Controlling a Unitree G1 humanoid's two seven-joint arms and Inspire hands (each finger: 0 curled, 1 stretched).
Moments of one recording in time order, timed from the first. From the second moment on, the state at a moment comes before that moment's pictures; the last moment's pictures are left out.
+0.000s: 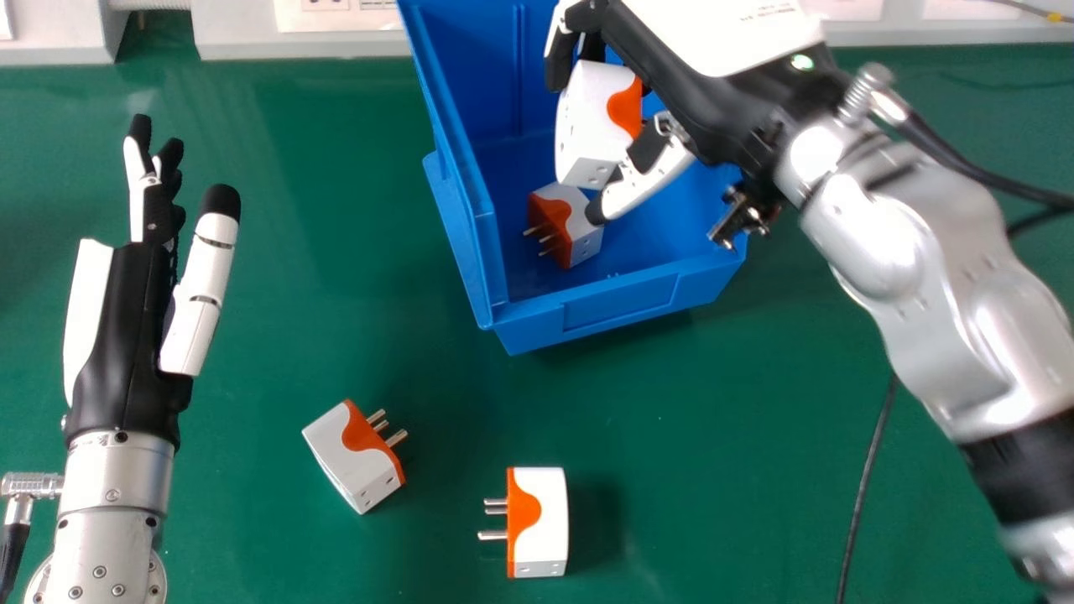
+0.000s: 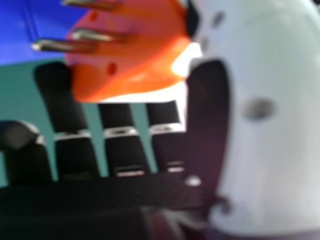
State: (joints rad) left arm 0.08 0.28 0.22 0.05 0.09 -0.30 0.00; right arm -0.75 -0.38 0.33 0.26 -0.86 -0.12 0.18
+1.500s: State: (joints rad) left arm 0.10 0.27 0.22 0.00 0.08 -0.27 0.00; right arm -1.17 -0.15 0.64 1.17 -0.90 0.01 -0.12
